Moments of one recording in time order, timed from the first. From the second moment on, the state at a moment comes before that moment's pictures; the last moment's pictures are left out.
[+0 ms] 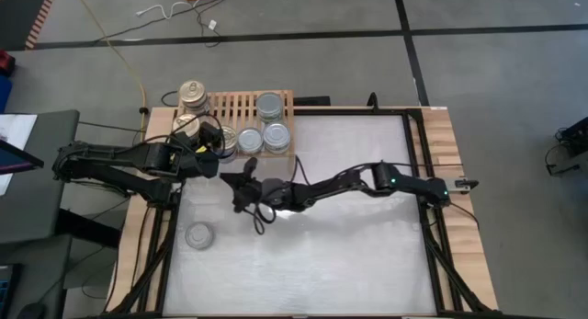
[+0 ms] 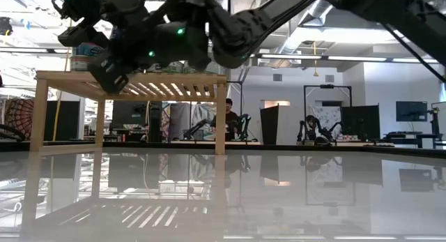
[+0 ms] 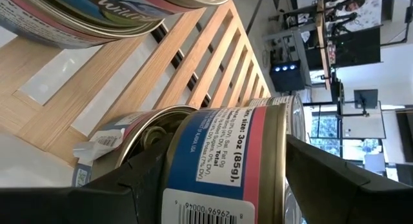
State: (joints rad) left arm -0.06 0.96 0.96 -0.93 -0.97 -2.22; right arm 0.08 2.47 1.84 0.76 0.50 -0.92
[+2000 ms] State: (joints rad) left arm -0.14 0.95 0.96 -1.07 -1.02 -2.34; right arm 0.05 2.50 2.01 0.53 0.59 -0.96
